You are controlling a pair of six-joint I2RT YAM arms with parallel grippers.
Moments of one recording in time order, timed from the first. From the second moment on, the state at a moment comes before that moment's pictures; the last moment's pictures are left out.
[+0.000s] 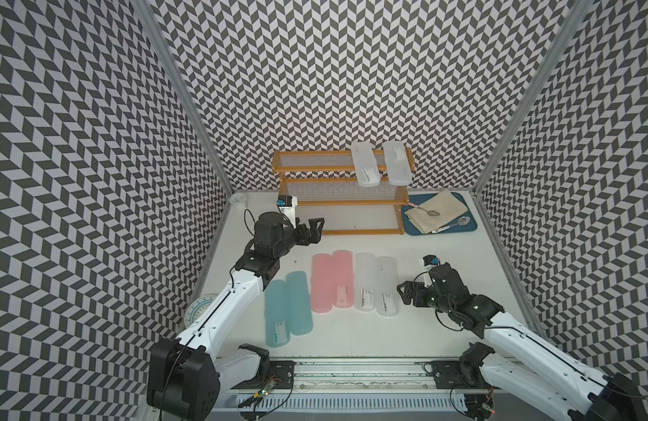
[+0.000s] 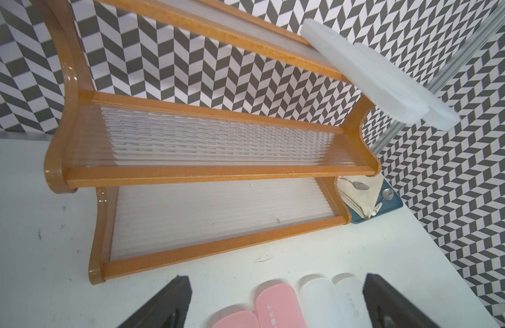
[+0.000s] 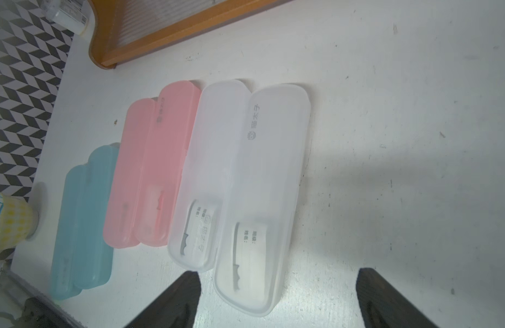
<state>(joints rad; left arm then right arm) -0.29 1.20 0.89 -0.03 0.21 -0.31 0.57 0.88 0.47 -0.41 -0.04 0.60</state>
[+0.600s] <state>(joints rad) -0.28 1.23 0.90 -0.04 0.22 -0.31 0.65 1.04 0.41 -0.26 -0.09 0.70</state>
